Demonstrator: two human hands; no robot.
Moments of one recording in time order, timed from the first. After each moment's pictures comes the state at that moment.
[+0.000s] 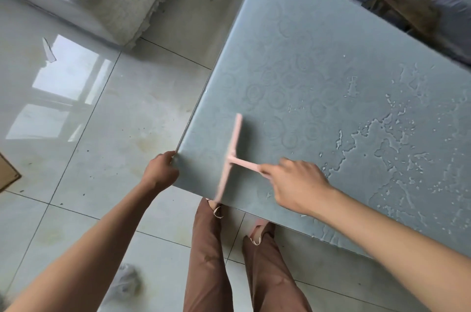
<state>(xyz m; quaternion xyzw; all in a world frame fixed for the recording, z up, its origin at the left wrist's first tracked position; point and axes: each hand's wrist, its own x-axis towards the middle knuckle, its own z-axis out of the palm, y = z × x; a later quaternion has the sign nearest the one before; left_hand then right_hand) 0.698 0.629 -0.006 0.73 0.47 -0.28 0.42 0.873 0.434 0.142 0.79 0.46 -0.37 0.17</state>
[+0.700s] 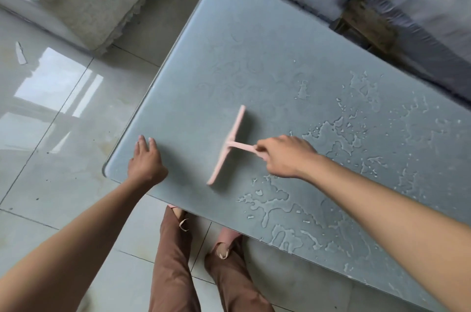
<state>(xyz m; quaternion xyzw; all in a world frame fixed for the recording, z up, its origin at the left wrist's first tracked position) 0.769 0.521 0.006 0.79 0.47 -0.31 0.27 0.973 0.349 0.145 0.81 0.41 -0.39 0.17</state>
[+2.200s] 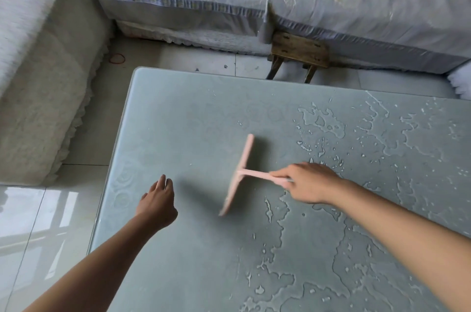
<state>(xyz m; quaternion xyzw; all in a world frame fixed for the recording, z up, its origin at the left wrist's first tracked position) 0.987 0.556 0.011 0.91 0.20 -0.33 0.14 1.136 0.293 0.128 0.87 0.29 -0.40 0.07</state>
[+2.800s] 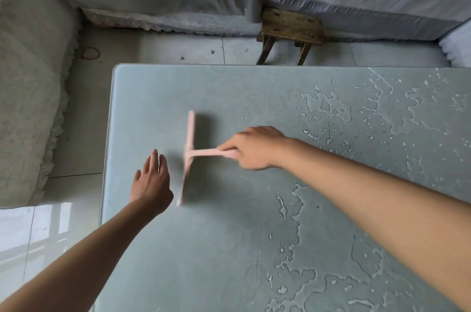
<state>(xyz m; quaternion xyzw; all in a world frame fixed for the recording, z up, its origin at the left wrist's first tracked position) 1.035 0.606 -0.015 0.94 0.16 -0.29 0.09 1.169 0.414 0.103 0.86 0.36 -0.35 0.04</state>
